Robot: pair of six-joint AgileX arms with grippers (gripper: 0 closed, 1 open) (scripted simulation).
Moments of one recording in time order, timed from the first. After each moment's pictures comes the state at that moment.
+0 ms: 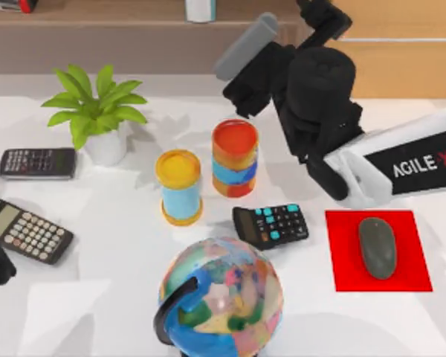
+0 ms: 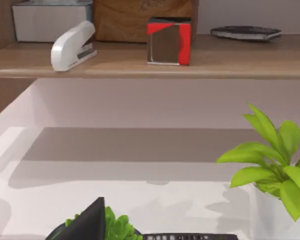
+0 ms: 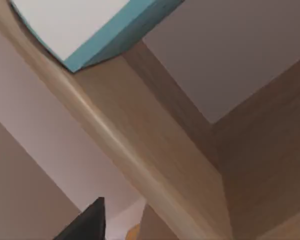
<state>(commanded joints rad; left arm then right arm) 0.00 0.00 0.00 0.00 0.00 0.00 0.60 2.14 1.17 0.97 0.45 -0.85</state>
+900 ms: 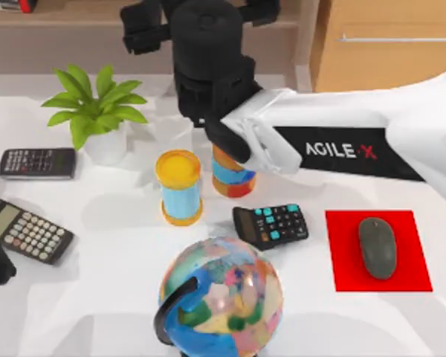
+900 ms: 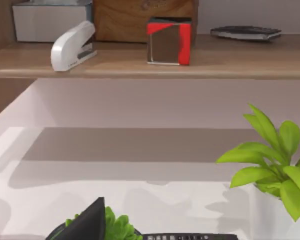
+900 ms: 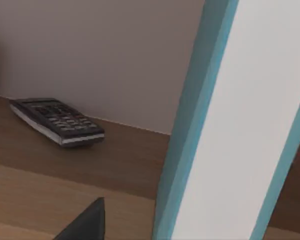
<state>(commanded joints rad) 0.00 0.00 0.00 0.00 0.00 0.00 0.78 2.28 1.63 0.70 0.73 -0.24</state>
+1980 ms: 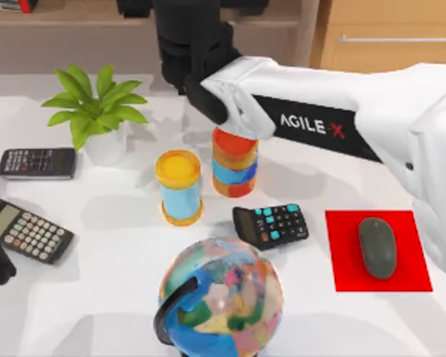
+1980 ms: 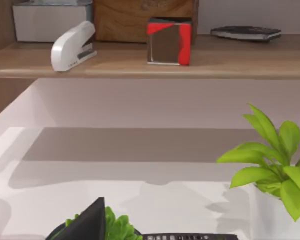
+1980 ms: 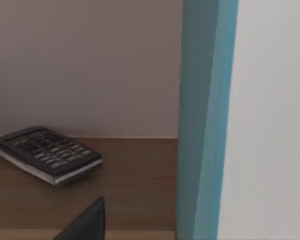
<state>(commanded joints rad) 0.00 0.00 0.00 0.00 0.00 0.00 0.73 2.45 1.95 0.50 0.77 -0.01</state>
